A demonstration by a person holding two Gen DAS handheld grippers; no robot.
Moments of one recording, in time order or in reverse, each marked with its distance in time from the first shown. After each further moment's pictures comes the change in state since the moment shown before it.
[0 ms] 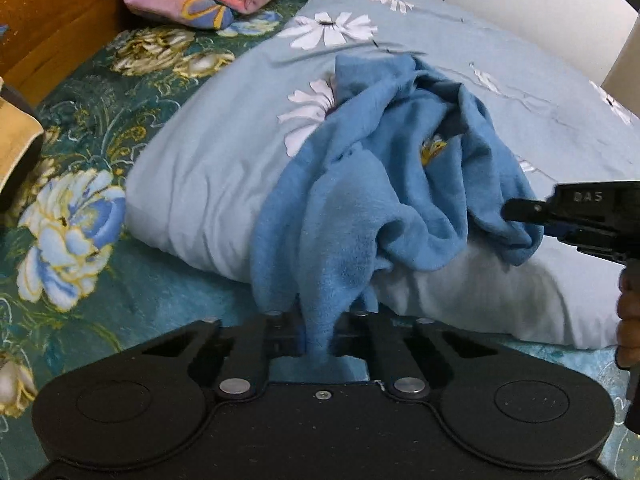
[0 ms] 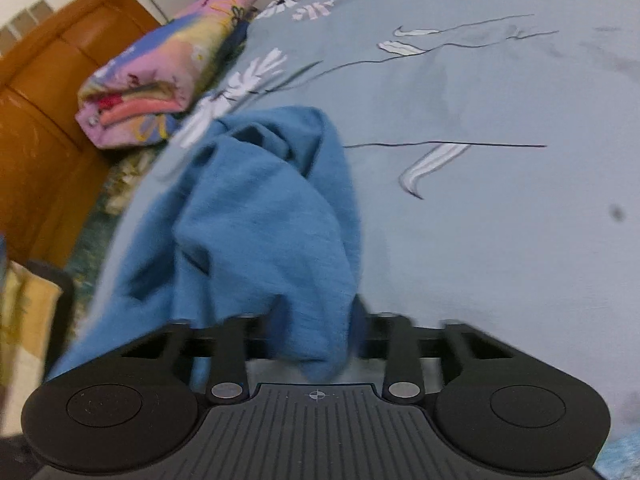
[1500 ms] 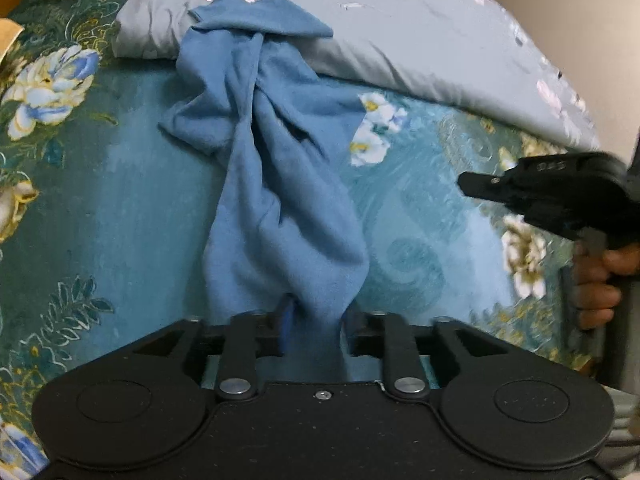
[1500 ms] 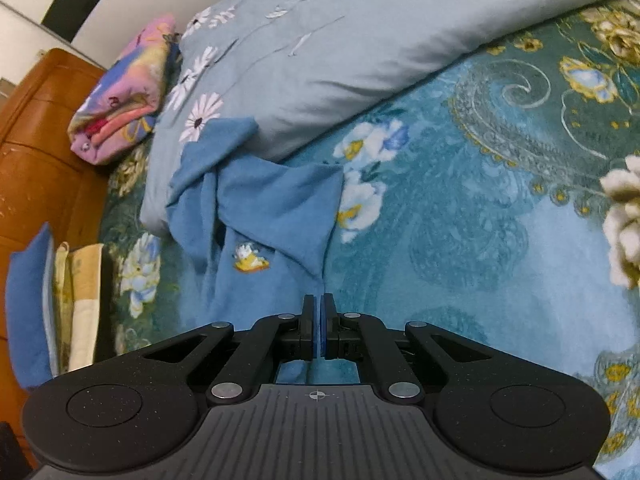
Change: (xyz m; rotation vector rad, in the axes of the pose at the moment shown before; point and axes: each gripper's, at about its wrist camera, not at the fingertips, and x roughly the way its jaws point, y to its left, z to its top) left arm -0.200 0.061 -0.185 0.186 0.271 -0.367; right arm -0.222 0.019 -0.255 0.332 0.015 -0.087
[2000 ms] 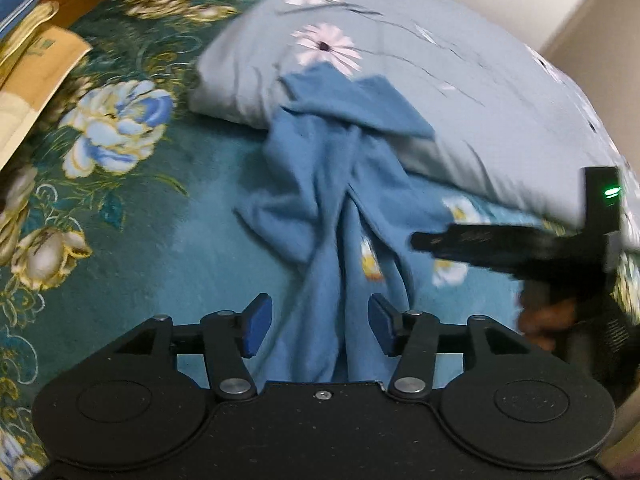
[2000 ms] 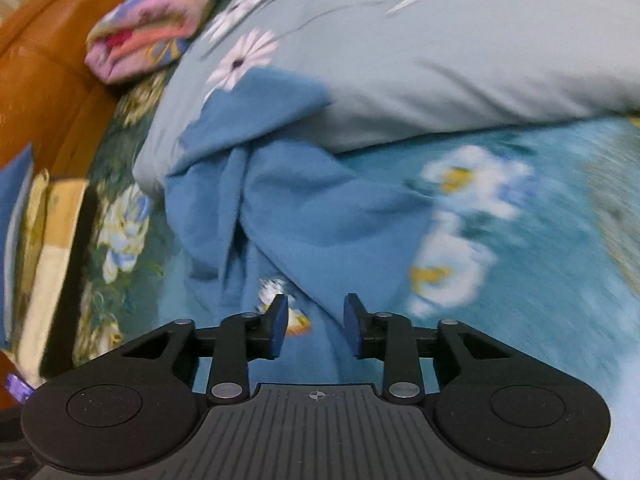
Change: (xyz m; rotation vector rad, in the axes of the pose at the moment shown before) left arm 0.013 0.047 0.085 -0.180 -0.147 0.185; right arm 0.142 0.082 0.057 -0.321 0.148 -0.014
